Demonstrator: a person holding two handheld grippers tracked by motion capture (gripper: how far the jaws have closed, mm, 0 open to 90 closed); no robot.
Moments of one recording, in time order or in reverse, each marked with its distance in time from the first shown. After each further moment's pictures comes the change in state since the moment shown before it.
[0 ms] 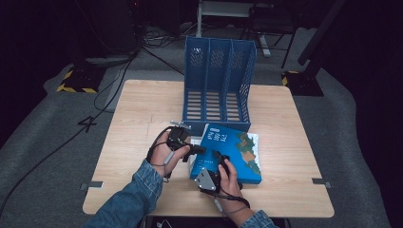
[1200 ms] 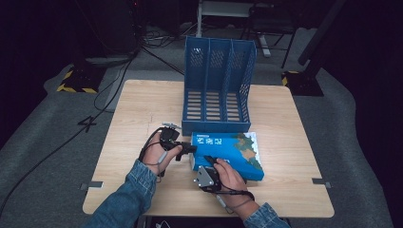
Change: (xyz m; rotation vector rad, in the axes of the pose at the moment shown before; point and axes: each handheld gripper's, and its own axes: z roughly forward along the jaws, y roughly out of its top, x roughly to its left) left arm 0.036 -0.016 -0.006 -0.054 0.142 -0.034; right arm -0.026 0.018 -0.012 0.058 0.185 -0.122
